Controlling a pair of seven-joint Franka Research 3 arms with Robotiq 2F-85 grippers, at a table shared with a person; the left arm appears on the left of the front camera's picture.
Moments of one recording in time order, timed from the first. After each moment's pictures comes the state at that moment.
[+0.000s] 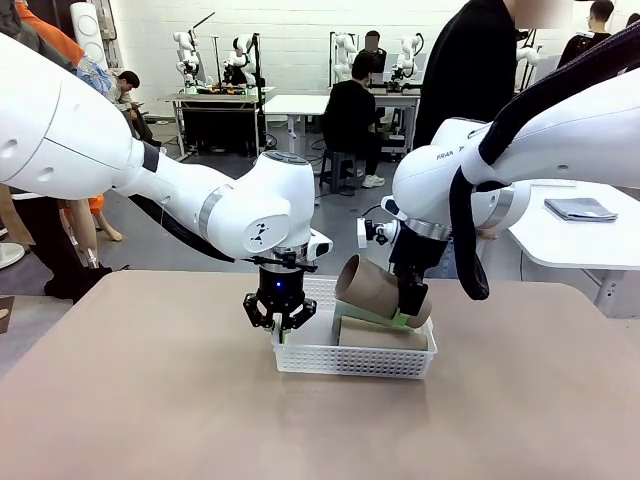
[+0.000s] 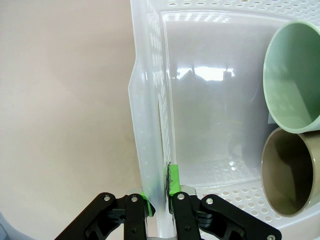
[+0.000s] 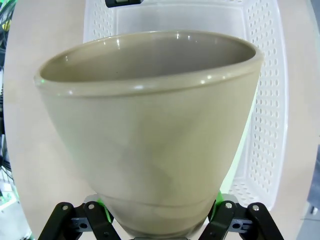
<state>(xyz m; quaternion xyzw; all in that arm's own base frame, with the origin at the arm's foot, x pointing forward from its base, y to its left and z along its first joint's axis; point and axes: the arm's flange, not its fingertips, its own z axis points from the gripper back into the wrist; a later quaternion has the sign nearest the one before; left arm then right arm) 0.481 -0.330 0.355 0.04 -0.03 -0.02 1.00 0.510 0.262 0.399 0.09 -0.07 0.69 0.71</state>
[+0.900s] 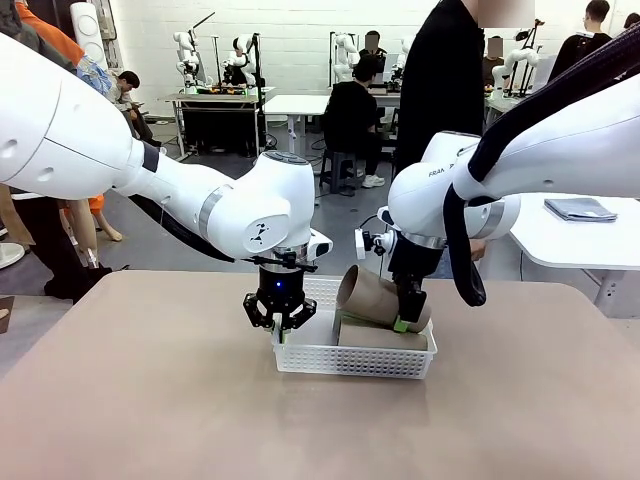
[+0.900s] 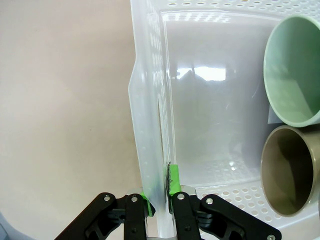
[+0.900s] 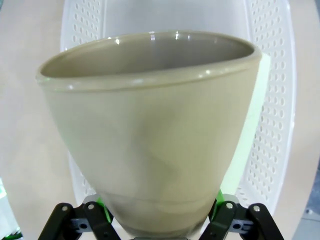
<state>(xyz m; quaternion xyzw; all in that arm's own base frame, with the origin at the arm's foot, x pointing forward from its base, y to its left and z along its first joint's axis) 0.481 -0.330 0.355 0.04 -0.03 -0.02 1.00 0.522 0.263 0.375 0.07 -0.06 0.71 0.70</state>
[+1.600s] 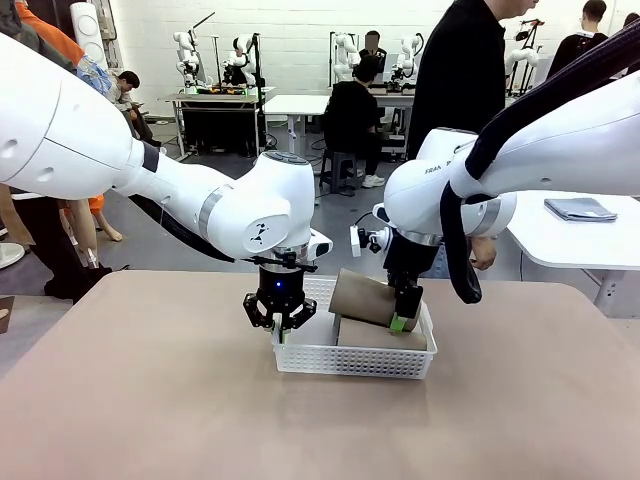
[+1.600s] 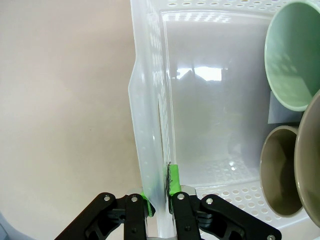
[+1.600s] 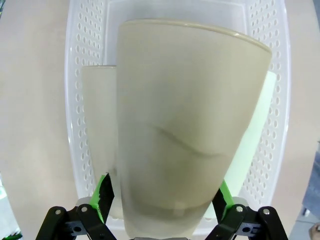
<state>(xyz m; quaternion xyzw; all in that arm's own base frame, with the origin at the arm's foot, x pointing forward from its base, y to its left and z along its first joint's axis) 0.481 -0.330 0.355 0.04 -0.03 -0.02 1.00 0.521 0.271 0.386 0.07 -0.07 0.71 0.70</state>
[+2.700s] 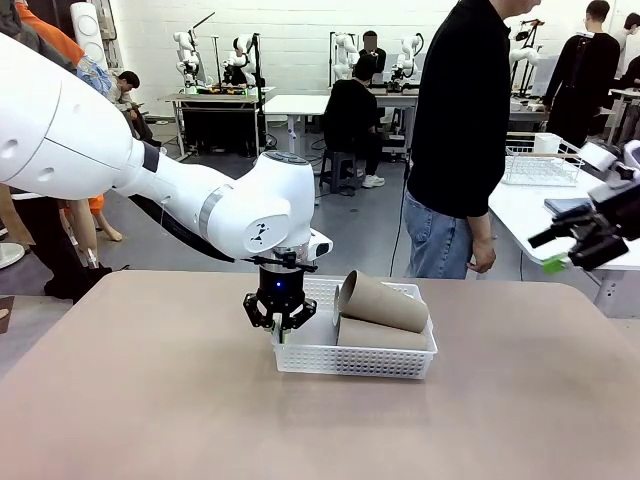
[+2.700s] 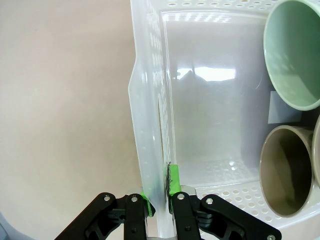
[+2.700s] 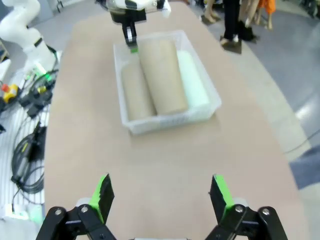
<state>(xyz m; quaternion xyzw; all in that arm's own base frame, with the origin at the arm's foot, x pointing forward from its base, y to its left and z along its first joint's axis) 0.481 -0.330 0.355 0.04 -0.03 -0.02 1.00 0.466 -0.055 0.460 0.28 -0.31 0.56 0.71</state>
